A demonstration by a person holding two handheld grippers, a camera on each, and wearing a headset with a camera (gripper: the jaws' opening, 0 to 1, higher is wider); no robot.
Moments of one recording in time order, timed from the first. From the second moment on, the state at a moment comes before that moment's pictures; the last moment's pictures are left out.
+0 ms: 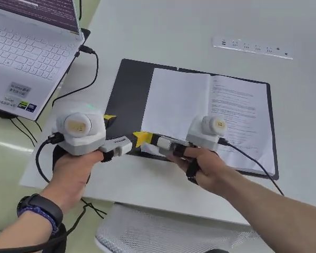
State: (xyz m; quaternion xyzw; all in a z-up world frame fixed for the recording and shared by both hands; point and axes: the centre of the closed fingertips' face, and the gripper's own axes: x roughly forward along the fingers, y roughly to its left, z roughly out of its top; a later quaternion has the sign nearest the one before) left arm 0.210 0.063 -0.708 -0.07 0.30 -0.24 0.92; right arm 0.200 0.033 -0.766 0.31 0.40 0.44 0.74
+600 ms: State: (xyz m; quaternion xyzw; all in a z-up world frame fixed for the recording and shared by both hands) left arm 0.226 0.027 -0.742 -0.02 0.33 -0.29 0.90; right arm 0.139 -0.040 -0.754 0.22 0.40 0.49 0.74
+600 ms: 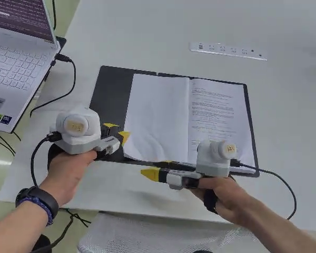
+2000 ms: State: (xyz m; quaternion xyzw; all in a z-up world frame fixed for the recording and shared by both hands) left arm 0.209 0.018 -0.782 -0.01 0.38 -0.26 0.89; right arm 0.306 -0.117 -0.755 0.26 0.32 0.32 0.85
